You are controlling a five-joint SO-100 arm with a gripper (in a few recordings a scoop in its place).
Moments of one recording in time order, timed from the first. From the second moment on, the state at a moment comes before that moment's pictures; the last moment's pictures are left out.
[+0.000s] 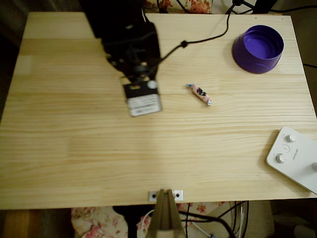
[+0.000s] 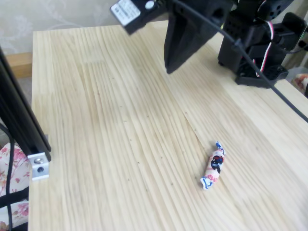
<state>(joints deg) -15.2 138.3 133.5 62.2 10.2</state>
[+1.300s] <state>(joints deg) -48.7 114.3 118.1 58.0 22.8</state>
